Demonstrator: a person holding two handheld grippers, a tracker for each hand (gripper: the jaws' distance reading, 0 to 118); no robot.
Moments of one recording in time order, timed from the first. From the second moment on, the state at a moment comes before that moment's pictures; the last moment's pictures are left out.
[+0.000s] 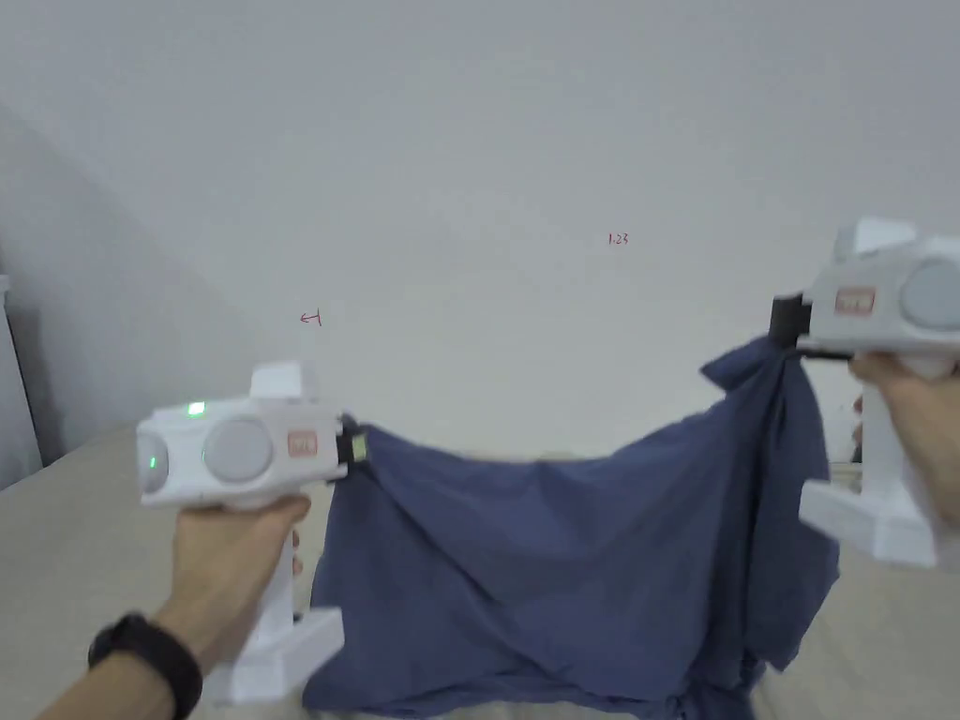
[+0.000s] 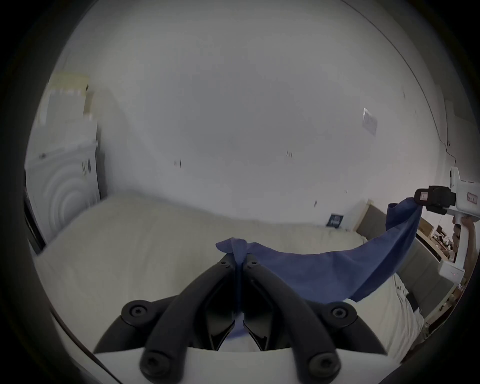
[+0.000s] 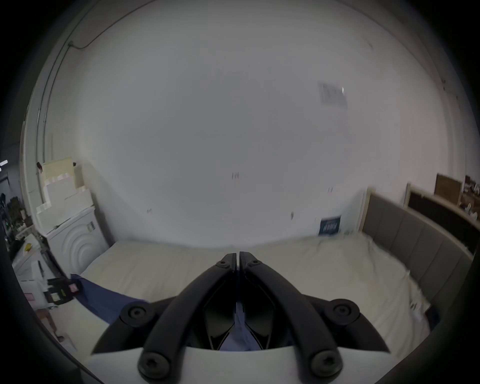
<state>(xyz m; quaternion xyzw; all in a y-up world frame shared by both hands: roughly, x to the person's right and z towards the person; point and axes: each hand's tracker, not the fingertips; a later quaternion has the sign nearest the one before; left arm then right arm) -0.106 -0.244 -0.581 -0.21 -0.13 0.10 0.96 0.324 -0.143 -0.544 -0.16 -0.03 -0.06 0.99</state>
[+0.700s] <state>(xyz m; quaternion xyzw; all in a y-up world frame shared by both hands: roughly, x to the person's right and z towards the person) -0.163 -0.443 -0.185 -0.32 -0.17 0.15 0.92 0.318 -0.416 -0.113 -0.30 0.00 -0.25 0.92</state>
